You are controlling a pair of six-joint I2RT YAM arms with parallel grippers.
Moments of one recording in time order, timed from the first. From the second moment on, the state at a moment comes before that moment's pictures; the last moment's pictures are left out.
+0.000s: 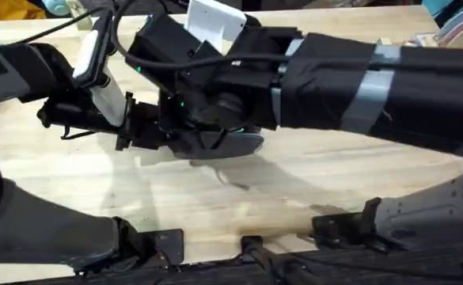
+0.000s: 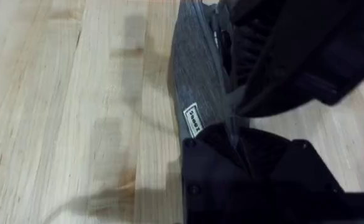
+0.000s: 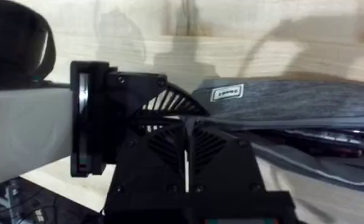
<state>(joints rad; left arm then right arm) 0.26 1.73 0.99 -1.29 0.98 2.01 1.01 1.71 1.40 -0.66 0.10 1.03</state>
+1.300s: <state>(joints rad) 0.24 1.73 0.98 -1.27 1.03 2.01 0.43 1.67 1.31 -1.09 -0.01 0.80</state>
